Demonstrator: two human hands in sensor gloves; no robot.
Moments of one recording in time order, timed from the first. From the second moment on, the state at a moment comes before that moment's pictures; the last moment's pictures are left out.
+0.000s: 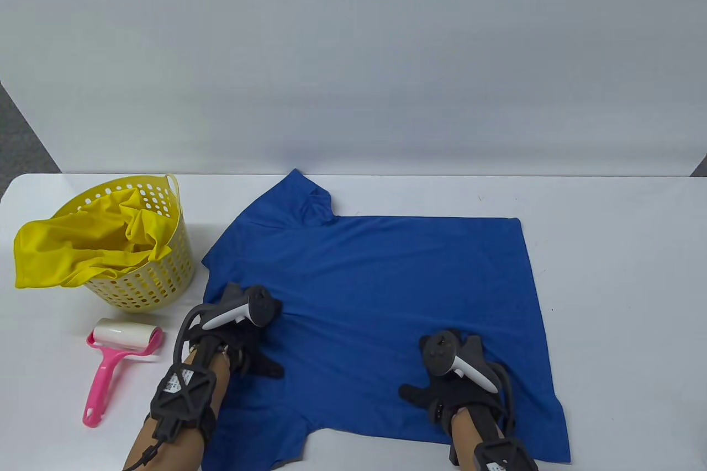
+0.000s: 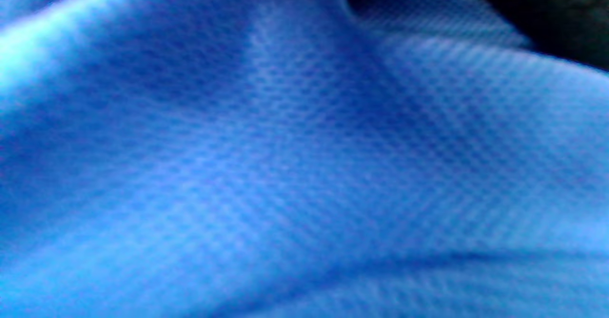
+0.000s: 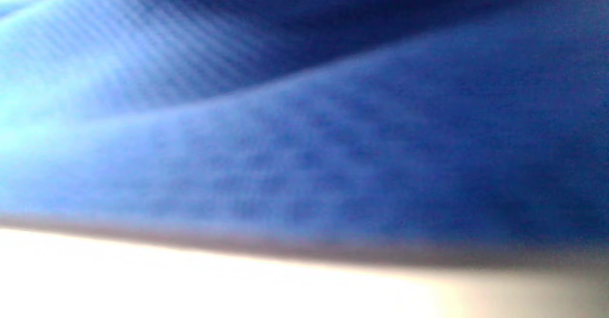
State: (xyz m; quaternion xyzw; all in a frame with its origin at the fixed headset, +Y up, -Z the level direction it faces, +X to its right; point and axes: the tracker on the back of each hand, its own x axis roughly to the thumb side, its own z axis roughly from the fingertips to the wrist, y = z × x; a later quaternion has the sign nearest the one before) left_hand -0.219 -0.792 -0.389 -0.33 -0.07 -0.02 0.94; right_hand 0.157 -0.799 -0.318 0.03 0.29 0.95 0.10
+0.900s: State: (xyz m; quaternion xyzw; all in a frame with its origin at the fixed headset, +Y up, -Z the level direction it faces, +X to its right) left_hand -0.187 -0.767 -0.231 -0.25 -0.21 -0.19 0.93; right_hand 0.202 -0.773 -0.299 -0.02 0.25 0.96 0.11
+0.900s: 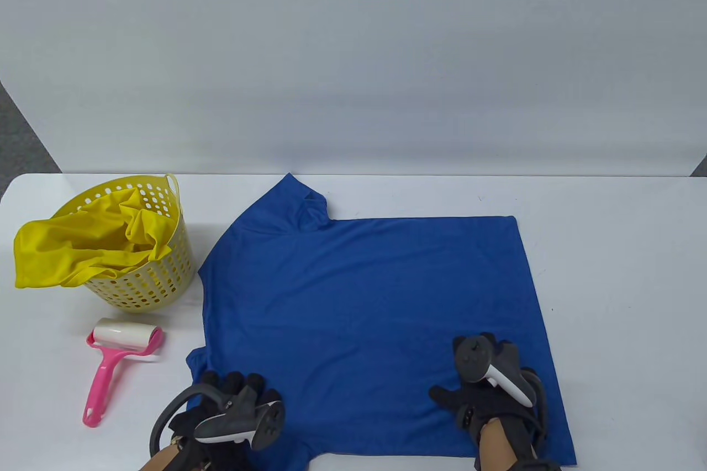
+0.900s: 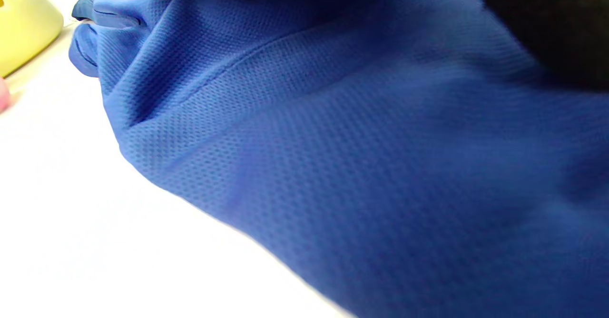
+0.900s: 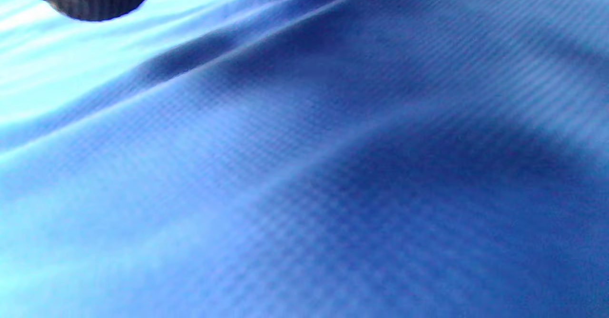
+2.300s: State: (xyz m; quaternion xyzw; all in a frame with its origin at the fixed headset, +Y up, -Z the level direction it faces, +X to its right) left_hand -0.236 -0.778 -0.273 -0.25 -0.11 -0.04 0.96; right_hand 0.236 -0.799 -0.305 -0.09 0.28 0.94 0.14
